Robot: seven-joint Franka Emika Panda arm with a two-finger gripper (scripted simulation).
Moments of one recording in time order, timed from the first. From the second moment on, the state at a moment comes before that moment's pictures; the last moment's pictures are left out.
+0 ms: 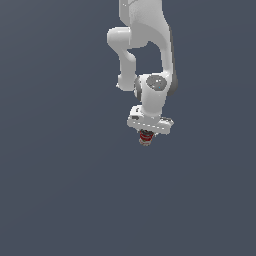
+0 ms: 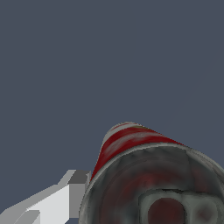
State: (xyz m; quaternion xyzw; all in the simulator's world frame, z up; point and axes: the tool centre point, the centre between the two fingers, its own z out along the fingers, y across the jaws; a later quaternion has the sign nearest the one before) arm -0.087 0.096 0.078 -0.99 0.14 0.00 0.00
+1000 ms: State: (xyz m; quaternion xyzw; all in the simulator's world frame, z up) arm -0.087 0.089 0.097 -0.99 0.14 0.00 0.00
